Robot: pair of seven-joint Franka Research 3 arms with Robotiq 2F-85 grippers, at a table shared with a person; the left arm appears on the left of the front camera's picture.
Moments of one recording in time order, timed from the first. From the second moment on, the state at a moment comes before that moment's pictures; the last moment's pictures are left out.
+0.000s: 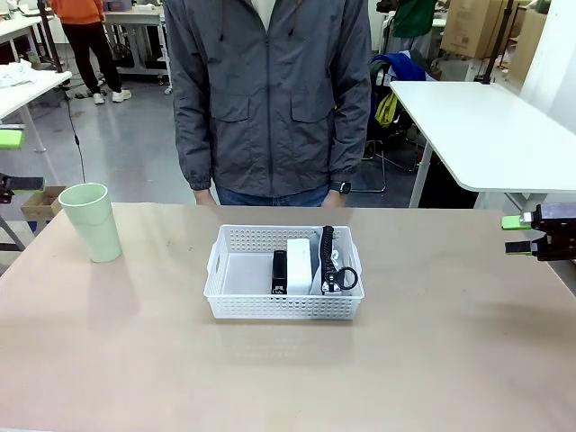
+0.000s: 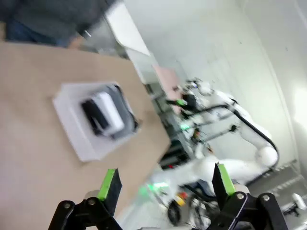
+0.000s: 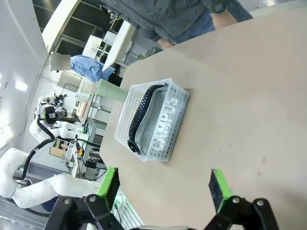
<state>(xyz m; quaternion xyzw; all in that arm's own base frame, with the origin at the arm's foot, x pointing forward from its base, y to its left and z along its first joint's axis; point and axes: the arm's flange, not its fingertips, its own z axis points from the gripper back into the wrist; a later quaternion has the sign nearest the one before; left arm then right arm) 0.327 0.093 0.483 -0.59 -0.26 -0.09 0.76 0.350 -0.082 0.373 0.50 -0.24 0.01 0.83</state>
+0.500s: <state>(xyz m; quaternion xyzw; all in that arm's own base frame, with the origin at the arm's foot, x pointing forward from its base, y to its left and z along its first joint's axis) 0.340 0.162 0.406 -0.46 -0.38 -0.07 0.80 0.350 -0.082 0.373 0.50 -0.24 0.01 0.83</state>
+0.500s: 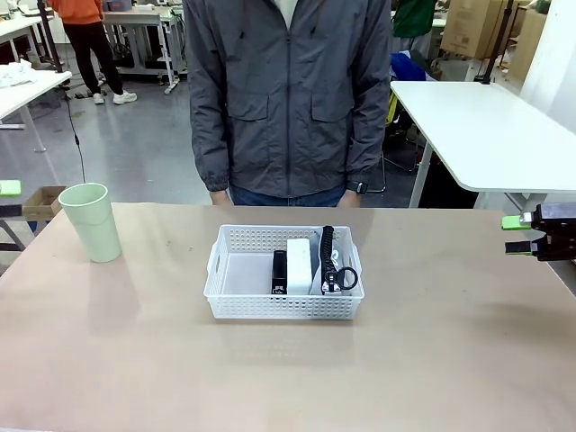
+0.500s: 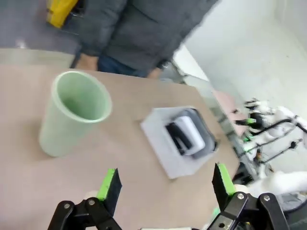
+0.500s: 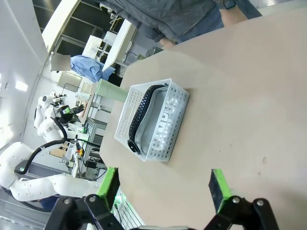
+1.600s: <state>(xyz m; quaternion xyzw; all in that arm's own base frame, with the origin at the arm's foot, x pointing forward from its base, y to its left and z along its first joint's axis) 0.355 0.176 0.357 -0.37 -0.38 -0.10 0.84 0.350 -0.082 0.373 0.50 -0.24 0.01 0.83</state>
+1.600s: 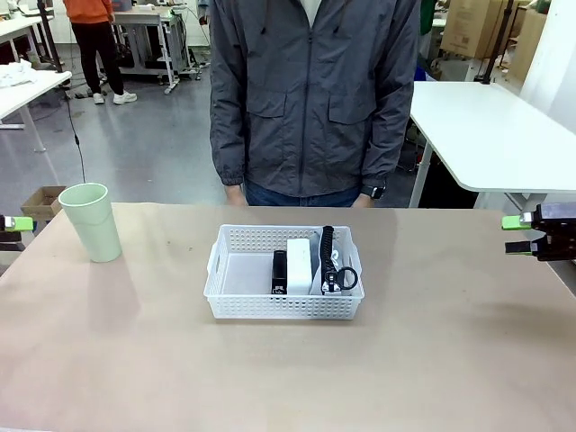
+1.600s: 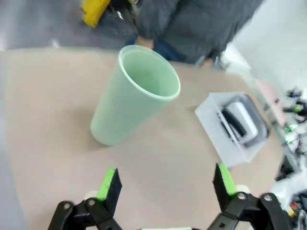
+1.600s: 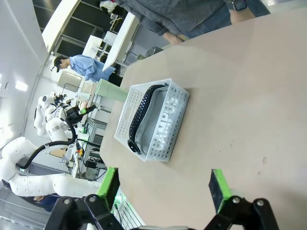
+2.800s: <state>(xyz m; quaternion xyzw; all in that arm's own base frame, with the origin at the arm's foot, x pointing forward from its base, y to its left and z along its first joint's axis) 0.452 0.200 0.226 -0.32 -0.44 -0.35 0.76 0.350 -0.083 0.373 0.50 -0.24 0.01 0.83</state>
